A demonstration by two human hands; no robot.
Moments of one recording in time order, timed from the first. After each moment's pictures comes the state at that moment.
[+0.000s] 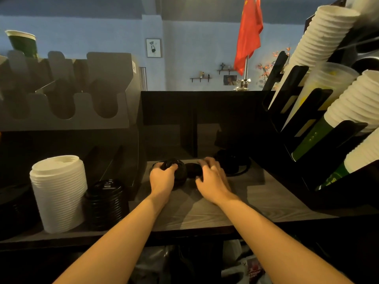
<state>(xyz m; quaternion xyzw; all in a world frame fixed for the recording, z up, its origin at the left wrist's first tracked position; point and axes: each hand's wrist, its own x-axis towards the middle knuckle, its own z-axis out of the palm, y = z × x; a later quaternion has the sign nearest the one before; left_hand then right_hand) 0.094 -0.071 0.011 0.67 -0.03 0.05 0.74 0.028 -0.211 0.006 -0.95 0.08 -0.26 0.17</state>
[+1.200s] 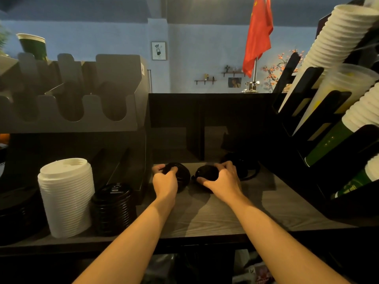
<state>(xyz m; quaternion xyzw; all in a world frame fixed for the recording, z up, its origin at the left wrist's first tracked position) 0.100 -0.066 0.009 0.62 0.00 0.07 0.78 0.049 -0.230 0.001 -0.91 0.14 -0.28 0.25</state>
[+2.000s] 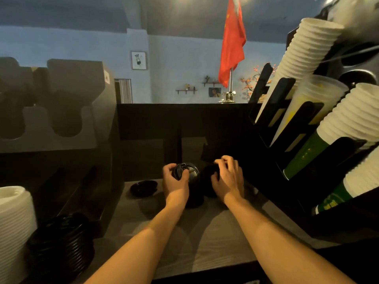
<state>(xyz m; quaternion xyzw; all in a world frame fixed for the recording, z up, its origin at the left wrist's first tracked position) 0.119 -0.174 0.018 0.63 -0.12 0.08 0.77 0.077 -0.322 0.010 -0.88 0.19 -0.42 0.08</state>
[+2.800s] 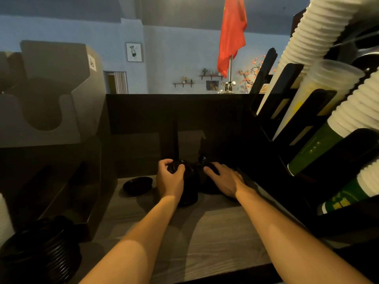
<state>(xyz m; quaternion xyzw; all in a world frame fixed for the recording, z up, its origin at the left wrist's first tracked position) 0.142 -0.176 0.012 0.66 -0.12 0.09 0.73 0.094 -0.352 0.007 -0.94 0.18 -0.19 0.21</state>
